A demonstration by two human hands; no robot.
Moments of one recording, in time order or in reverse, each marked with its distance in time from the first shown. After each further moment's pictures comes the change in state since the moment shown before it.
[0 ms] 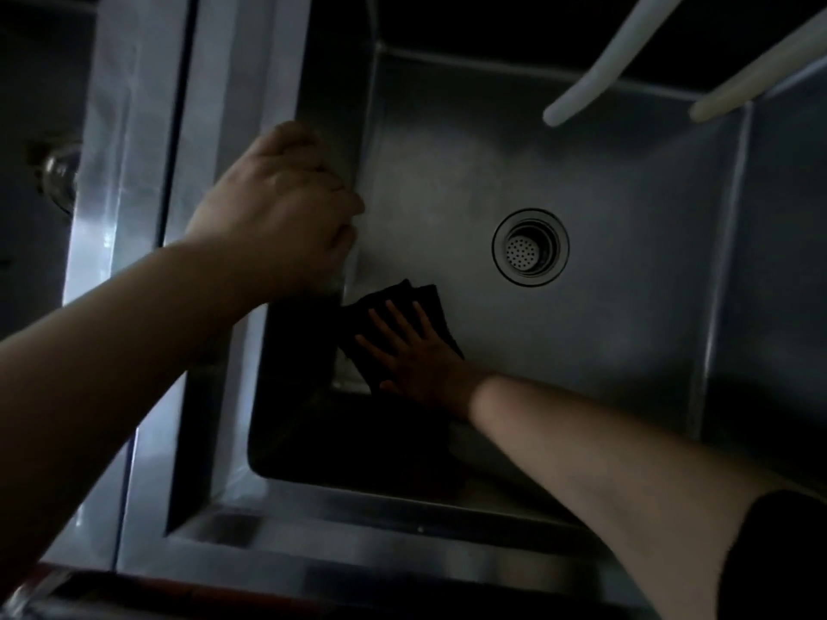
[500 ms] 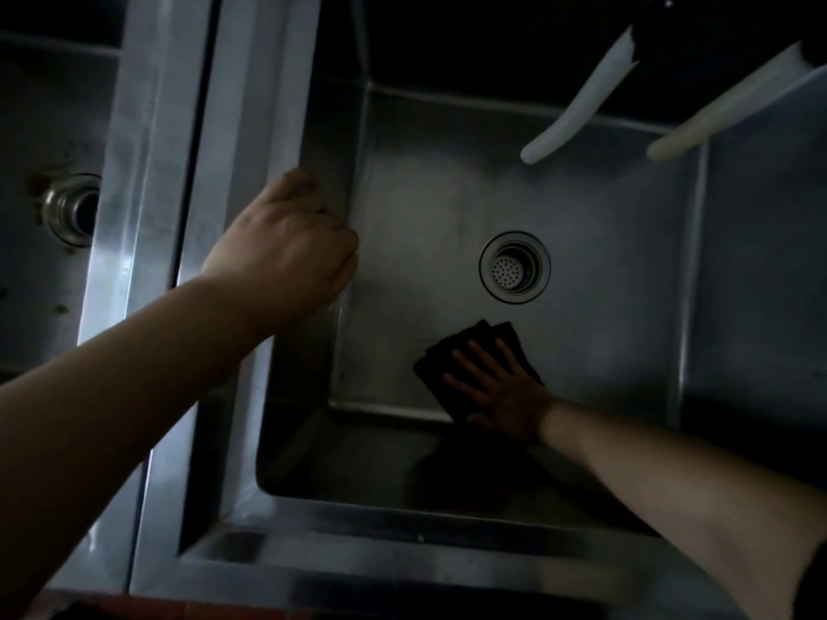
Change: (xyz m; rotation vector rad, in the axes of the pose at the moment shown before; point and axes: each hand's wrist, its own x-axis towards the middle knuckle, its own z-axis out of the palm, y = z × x) left_hand 0.001 0.004 -0.003 0.067 0.011 0.054; right_hand -0.106 0.061 0.044 0.007 -0.096 0.081
